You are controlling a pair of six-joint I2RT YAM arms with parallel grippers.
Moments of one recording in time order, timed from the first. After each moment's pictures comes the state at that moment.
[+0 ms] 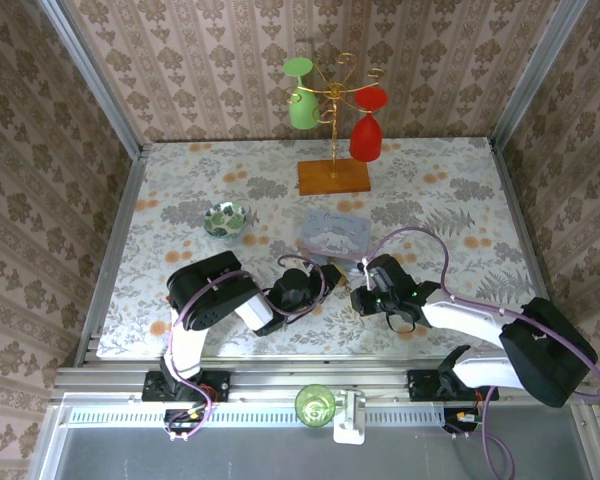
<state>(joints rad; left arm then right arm) -1.03 1.99 0.56 1.18 -0.04 -1.48 0.65 1.27 0.45 -0.11 -0.11 0.48</state>
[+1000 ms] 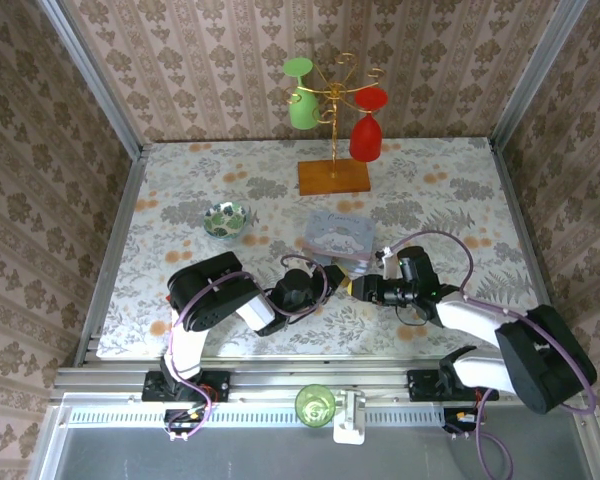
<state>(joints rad) -1.04 1.99 0.57 1.18 -0.03 -1.49 0.38 1.27 0.33 0.21 -0.61 0.67</state>
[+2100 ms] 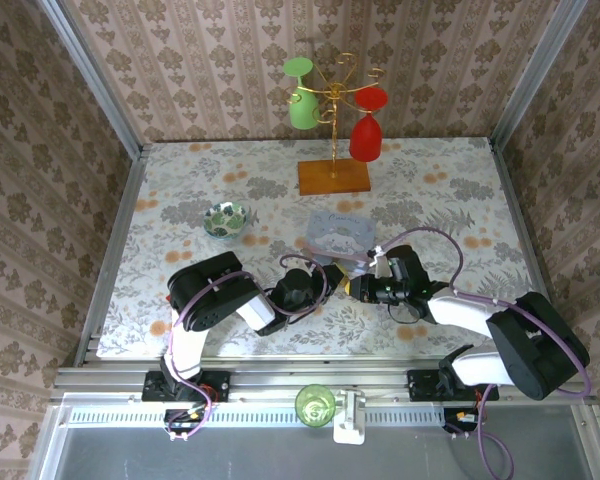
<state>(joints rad) -1.04 1.99 0.58 1.15 -0.05 -1.52 0.47 1.32 0.37 0.20 -0.46 0.64</state>
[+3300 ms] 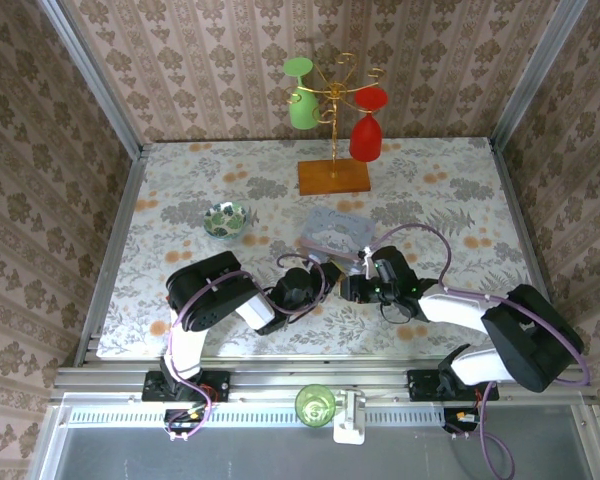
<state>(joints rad) -1.04 1.98 0.58 1.13 -0.10 -1.54 0.56 1.36 0.43 0.15 -0.28 0.58</state>
